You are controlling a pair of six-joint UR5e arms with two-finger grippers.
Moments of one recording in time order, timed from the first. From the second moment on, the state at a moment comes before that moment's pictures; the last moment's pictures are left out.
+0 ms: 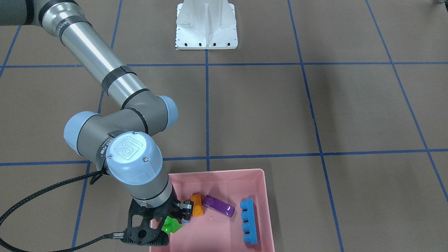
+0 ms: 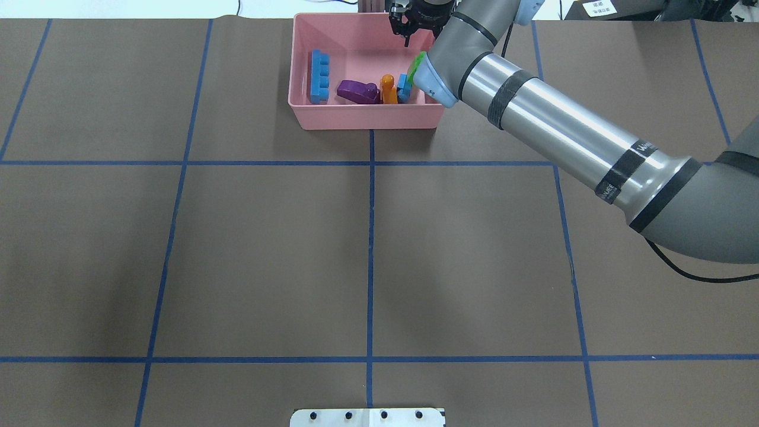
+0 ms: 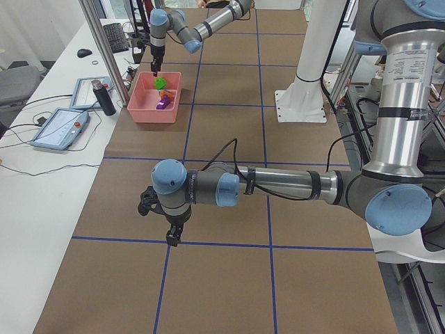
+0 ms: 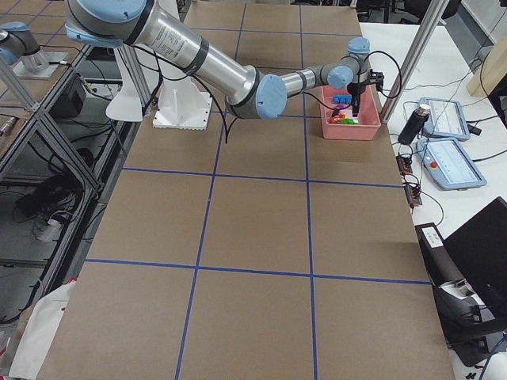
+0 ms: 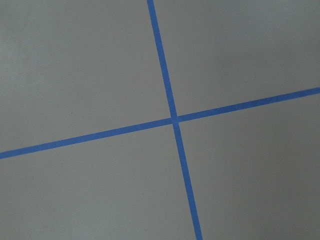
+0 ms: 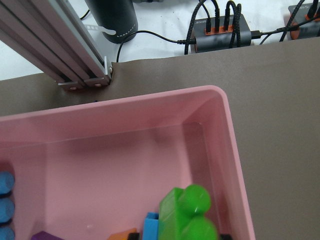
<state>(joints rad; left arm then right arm) -1.58 -1.62 -1.58 -1.58 -2.36 0.17 0.90 -0.39 0.70 -1.14 1.98 1.07</state>
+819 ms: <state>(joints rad) -1.58 -1.60 -1.58 -1.62 -2.36 0.18 0.97 -0.42 0.76 -1.22 2.02 0.94</state>
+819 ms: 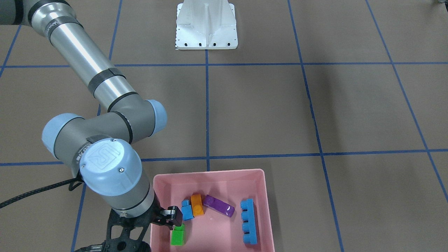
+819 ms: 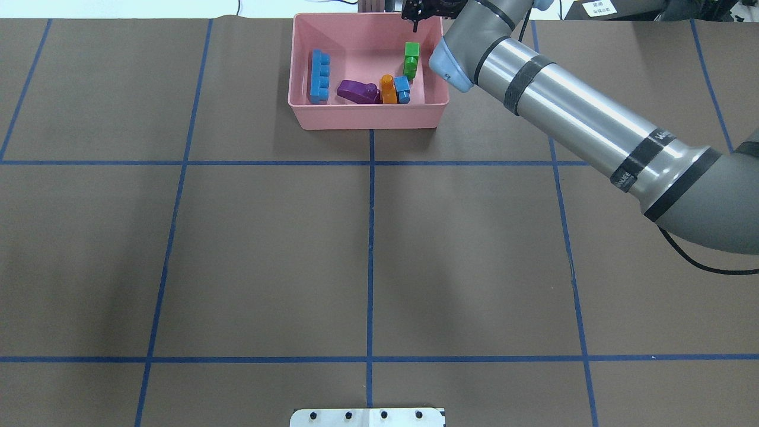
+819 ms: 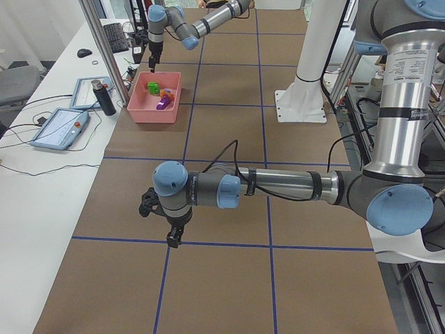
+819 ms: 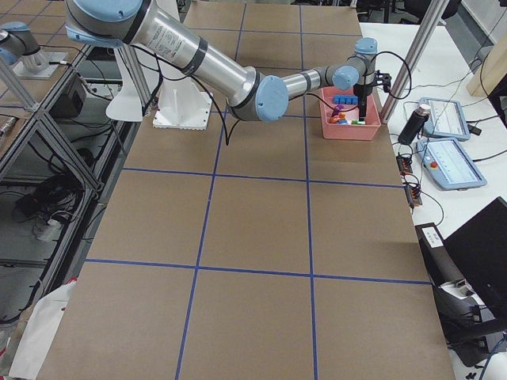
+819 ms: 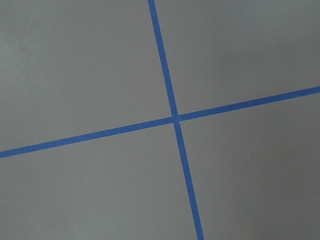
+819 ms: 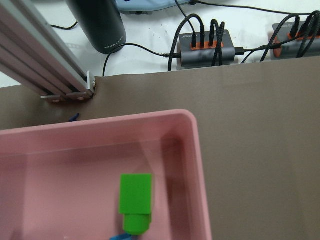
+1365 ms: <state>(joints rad) -1.58 -1.58 -1.58 -1.65 -2.36 0.15 1.13 -0.78 1.28 -1.51 2.15 0.67</state>
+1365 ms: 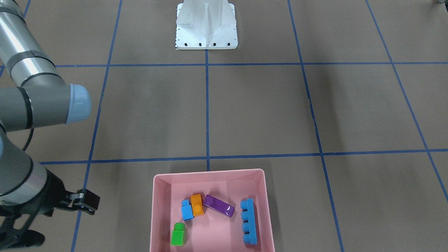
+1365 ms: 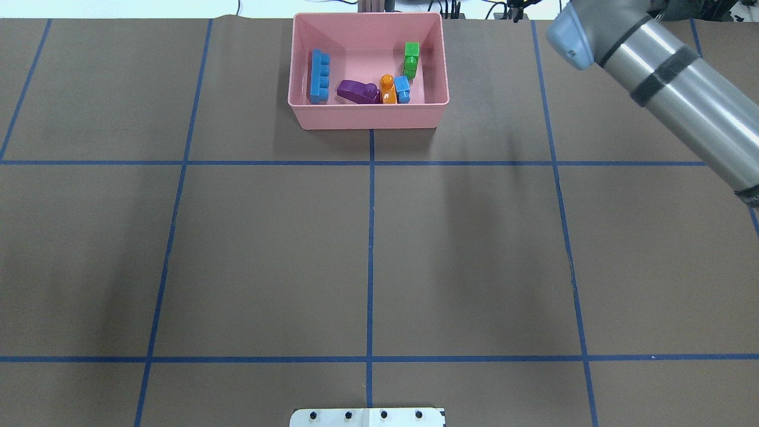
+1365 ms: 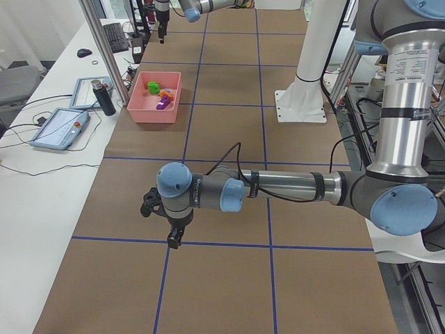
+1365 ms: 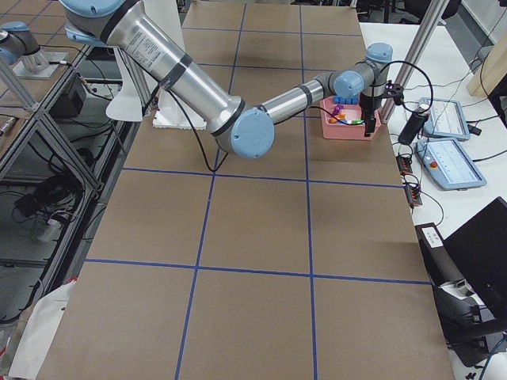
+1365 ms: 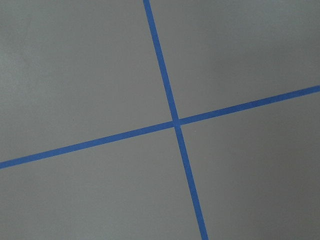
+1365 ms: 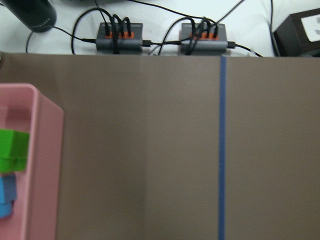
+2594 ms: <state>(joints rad) -1.58 -1.50 -1.65 -1.65 -2.37 0.09 1.43 -1.53 1.77 -1.59 2.27 0.04</state>
